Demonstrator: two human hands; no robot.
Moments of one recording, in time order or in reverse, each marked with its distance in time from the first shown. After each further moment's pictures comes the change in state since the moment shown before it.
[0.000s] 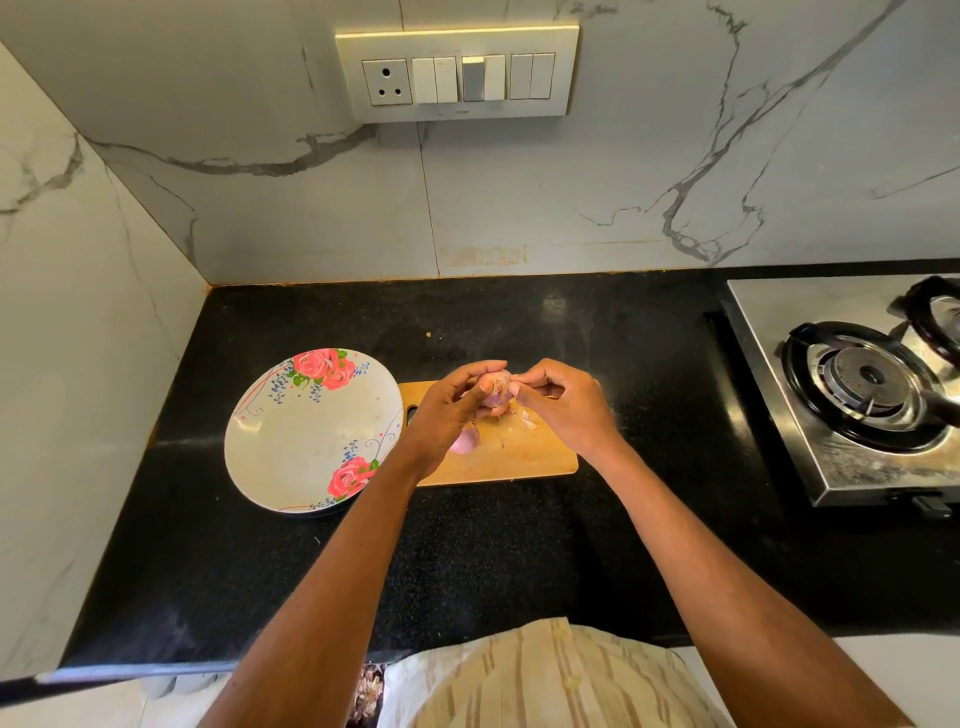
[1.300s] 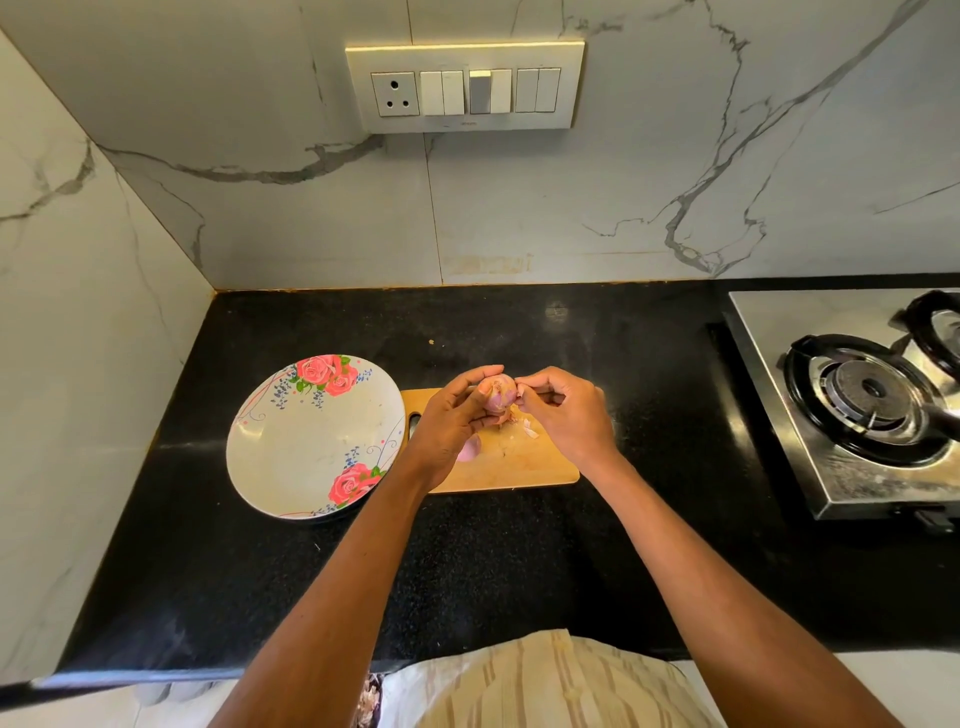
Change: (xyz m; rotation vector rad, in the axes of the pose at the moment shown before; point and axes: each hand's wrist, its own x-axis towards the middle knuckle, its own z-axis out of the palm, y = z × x) left_hand 0.000 -0.002 0.006 -0.150 0.054 -0.042; right_hand 0.000 0.001 0.007 -0.010 0.088 -0.015
